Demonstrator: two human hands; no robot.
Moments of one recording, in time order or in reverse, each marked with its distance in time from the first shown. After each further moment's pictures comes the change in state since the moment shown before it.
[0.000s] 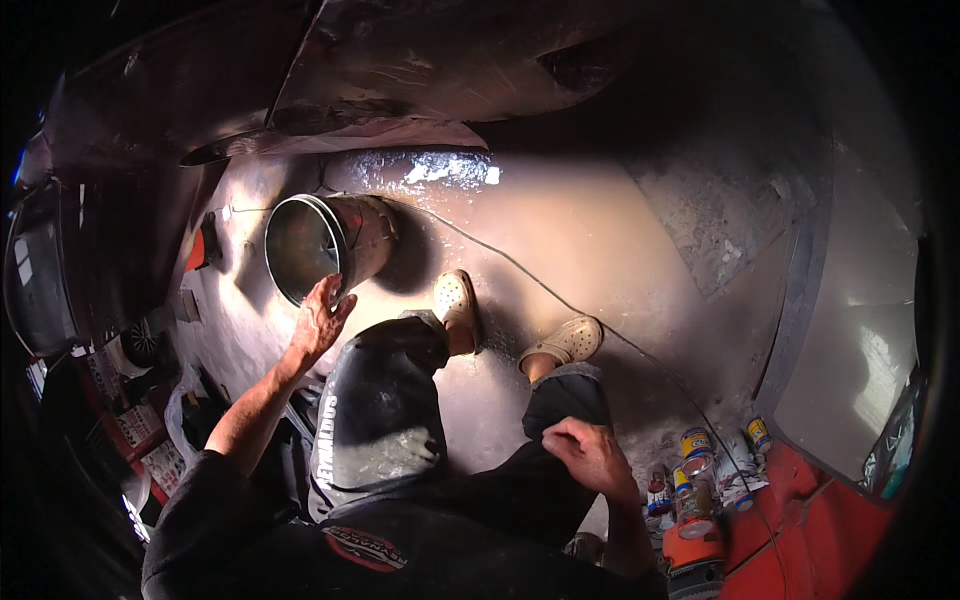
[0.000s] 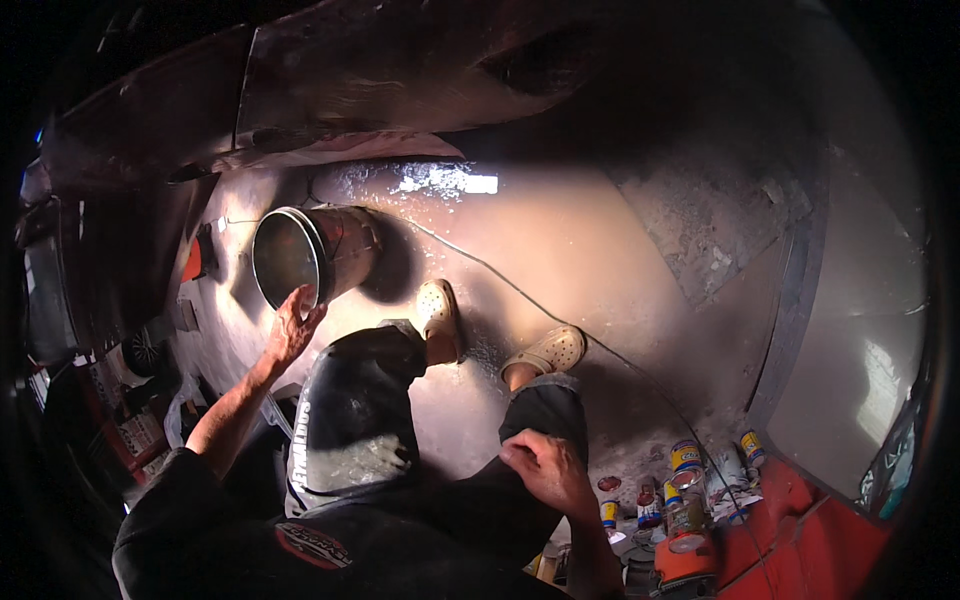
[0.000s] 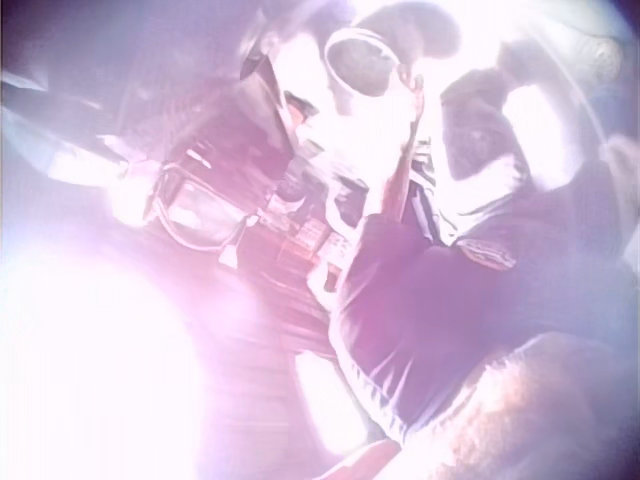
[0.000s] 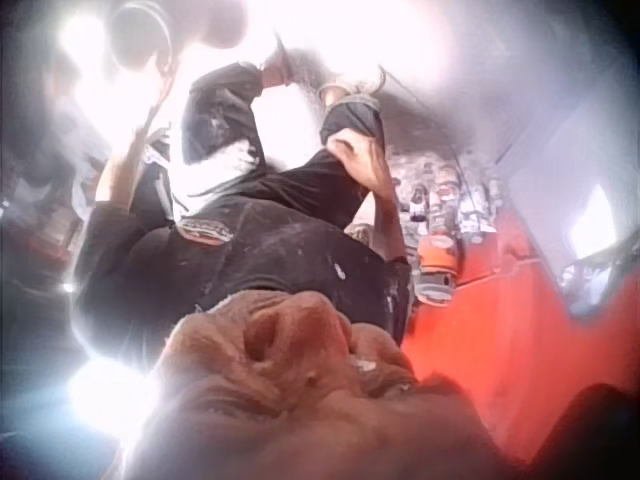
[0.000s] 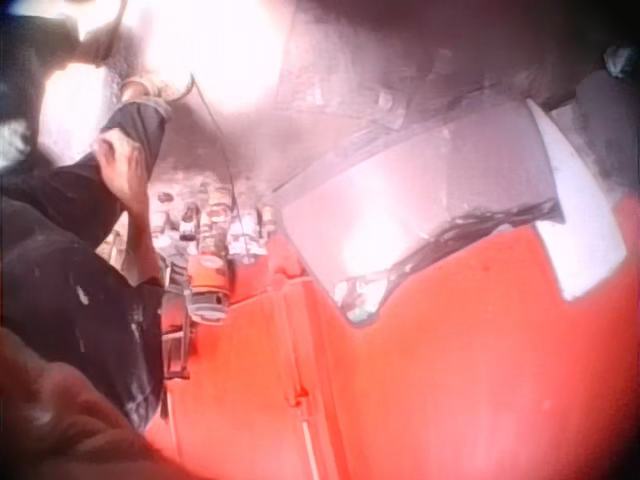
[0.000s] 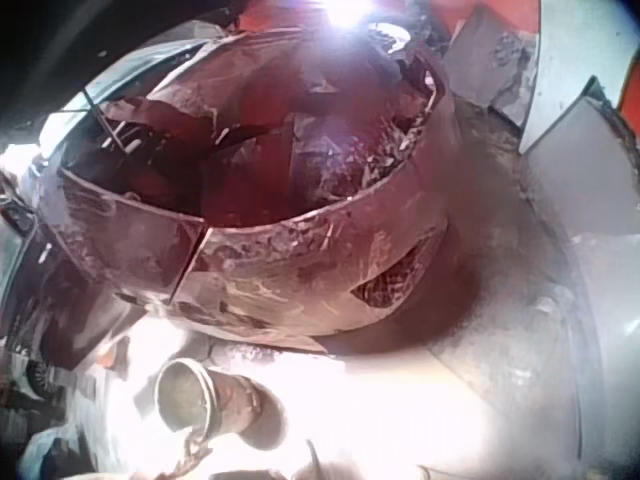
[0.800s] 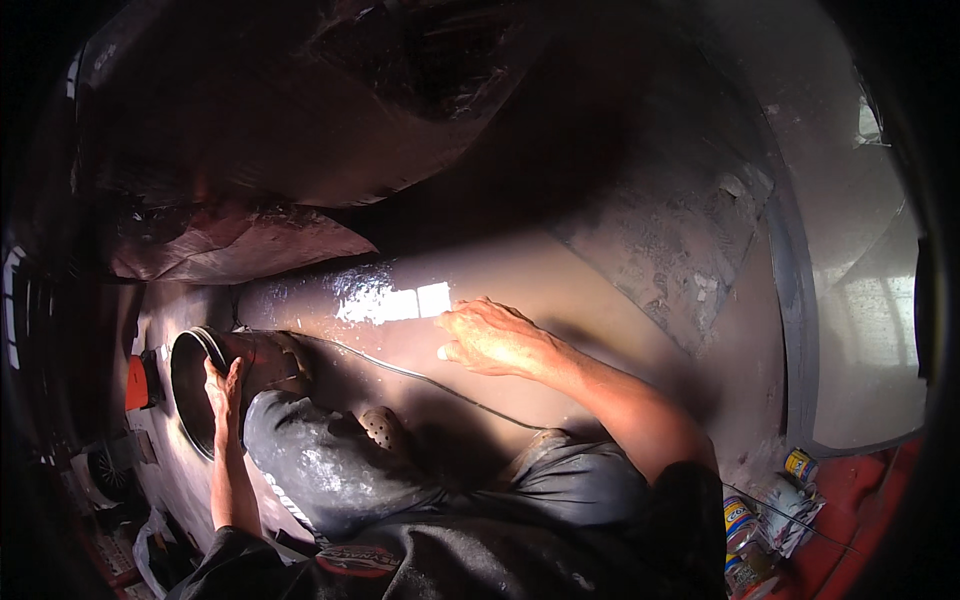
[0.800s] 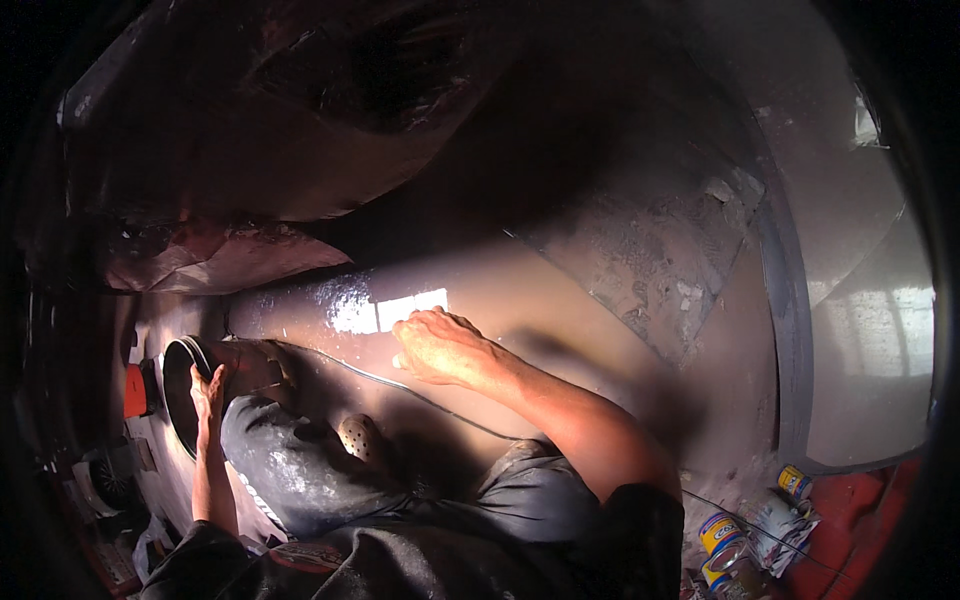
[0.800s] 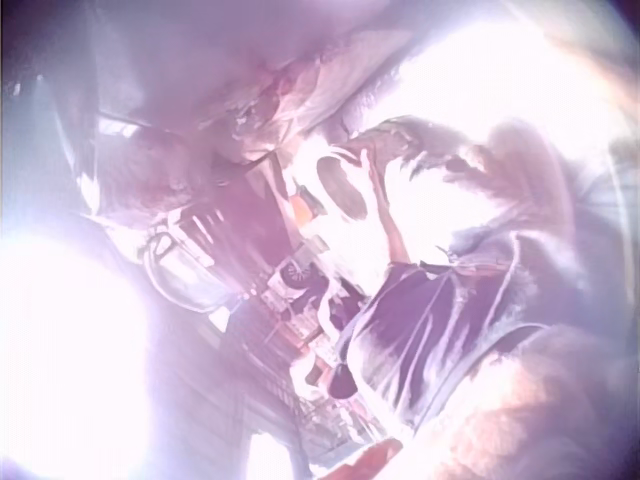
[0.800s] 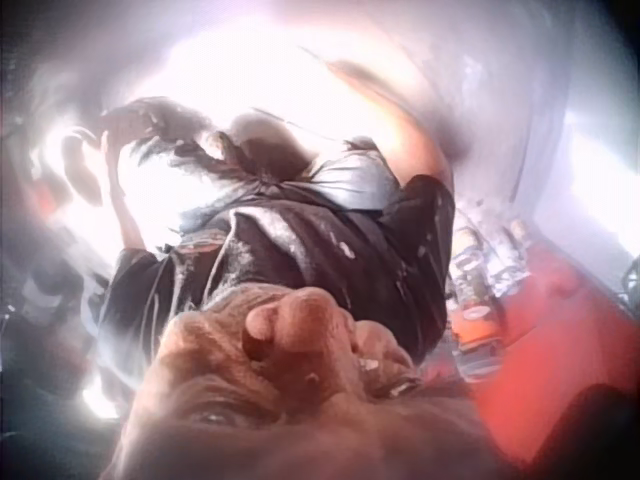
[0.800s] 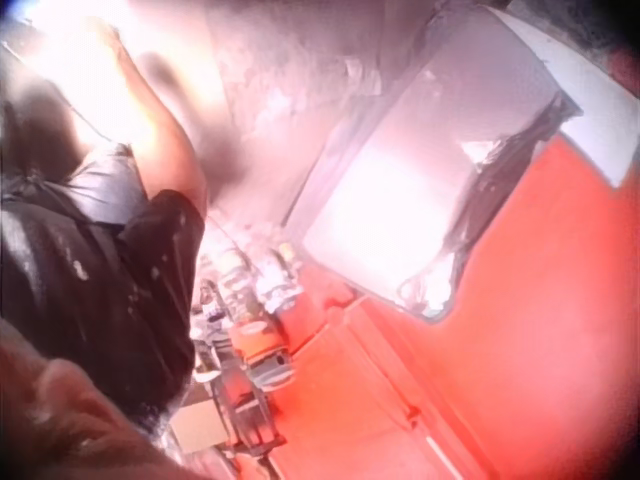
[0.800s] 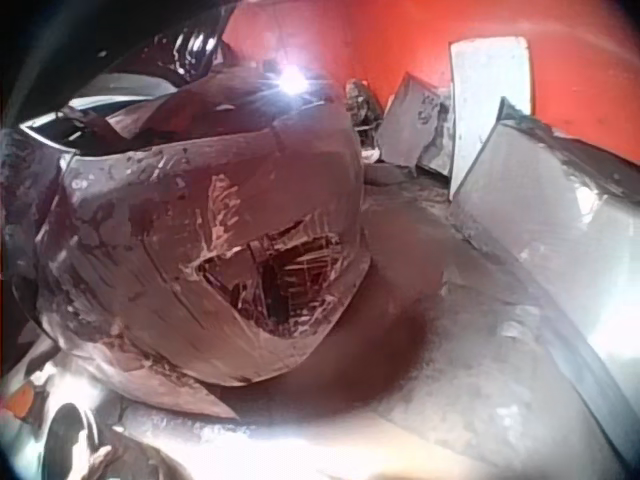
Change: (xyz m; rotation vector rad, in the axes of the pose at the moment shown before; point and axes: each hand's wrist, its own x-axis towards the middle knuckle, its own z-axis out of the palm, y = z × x) left_hand 0.168 -0.125 0.120 0.058 0.683 -0.310; right_hand 0.316 0.061 -0.089 -0.750 -0.020 -0.478
